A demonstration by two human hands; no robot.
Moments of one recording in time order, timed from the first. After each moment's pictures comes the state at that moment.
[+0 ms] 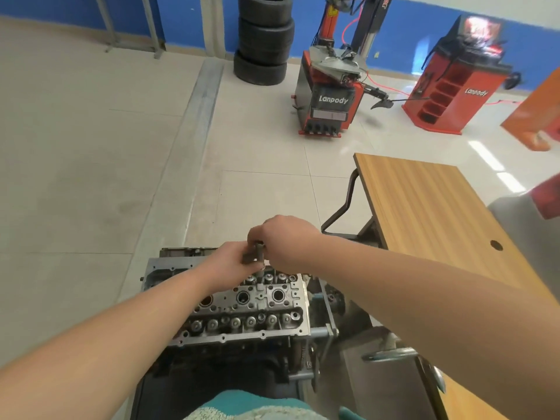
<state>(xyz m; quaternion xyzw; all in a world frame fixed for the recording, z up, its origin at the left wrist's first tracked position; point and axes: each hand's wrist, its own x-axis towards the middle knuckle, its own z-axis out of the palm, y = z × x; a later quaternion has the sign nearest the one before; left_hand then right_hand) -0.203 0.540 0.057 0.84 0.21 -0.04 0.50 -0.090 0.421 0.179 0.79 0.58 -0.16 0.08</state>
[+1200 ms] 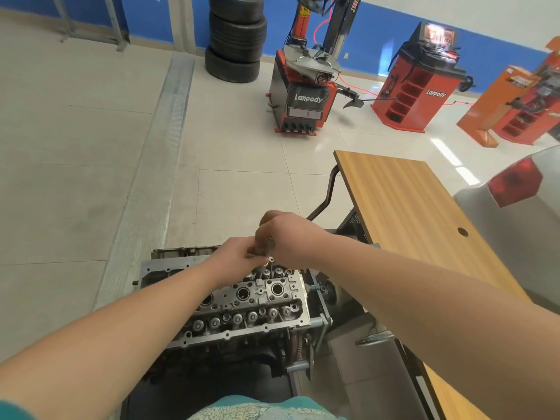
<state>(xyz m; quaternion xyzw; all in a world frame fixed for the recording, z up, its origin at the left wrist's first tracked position) -0.196 0.549 0.040 0.84 0.15 -0.02 0.52 -0.107 0.413 0.185 0.84 0.51 -0.21 -0.01</state>
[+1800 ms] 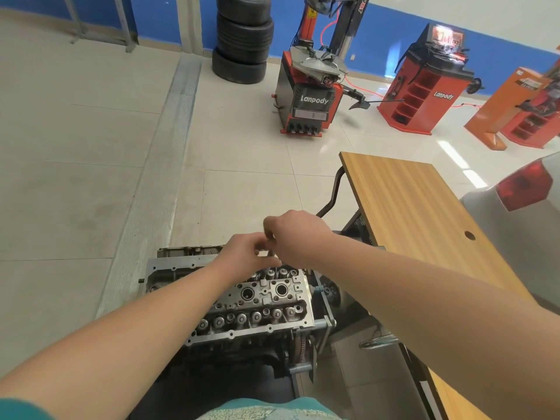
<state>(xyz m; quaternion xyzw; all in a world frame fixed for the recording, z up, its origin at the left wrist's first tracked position) -0.192 0.540 0.045 0.83 0.18 0.02 0.53 -0.103 0.421 0.174 0.85 0.50 -0.10 0.10</state>
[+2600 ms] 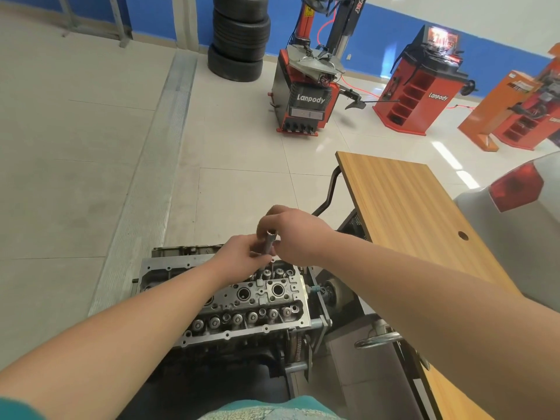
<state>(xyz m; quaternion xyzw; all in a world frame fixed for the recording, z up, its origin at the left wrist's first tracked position) -0.192 0.541 0.045 0.81 0.16 0.01 0.56 -0.098 0.413 0.183 0.84 0.52 -0.17 -0.02</state>
